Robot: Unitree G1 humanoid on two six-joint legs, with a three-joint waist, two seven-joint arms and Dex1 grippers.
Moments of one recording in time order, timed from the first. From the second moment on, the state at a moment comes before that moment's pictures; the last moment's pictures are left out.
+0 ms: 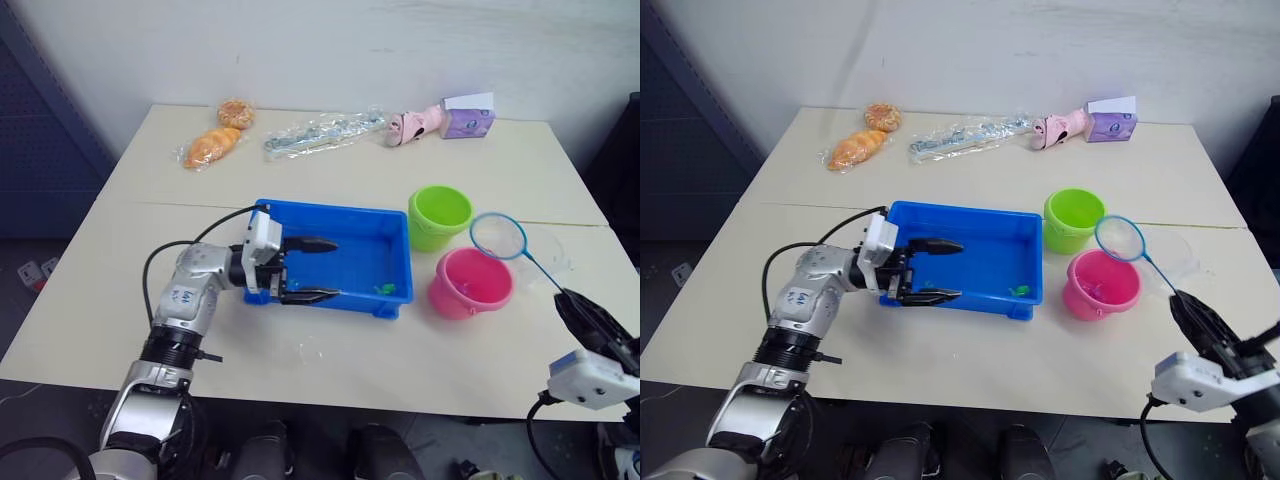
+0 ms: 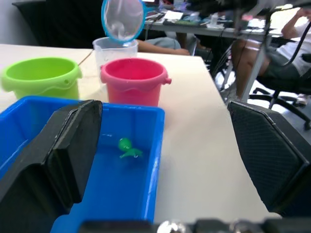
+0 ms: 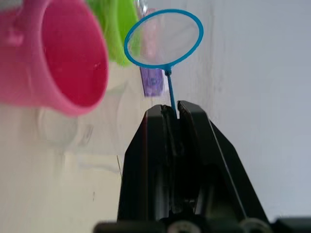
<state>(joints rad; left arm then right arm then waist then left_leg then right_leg) -0.62 0.40 -0.05 0.30 -0.41 0.10 -1.28 0.56 -0.75 -0.63 -0.56 -0.24 -0.40 0.36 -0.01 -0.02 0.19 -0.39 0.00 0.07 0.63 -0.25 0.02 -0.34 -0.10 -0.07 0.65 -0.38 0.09</state>
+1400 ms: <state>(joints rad) -0.60 0.45 -0.02 0.37 -0.37 0.03 -1.28 -0.63 -1.09 0.39 -0.47 -0.34 0.48 1.24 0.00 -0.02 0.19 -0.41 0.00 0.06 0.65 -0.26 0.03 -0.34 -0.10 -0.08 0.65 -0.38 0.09</state>
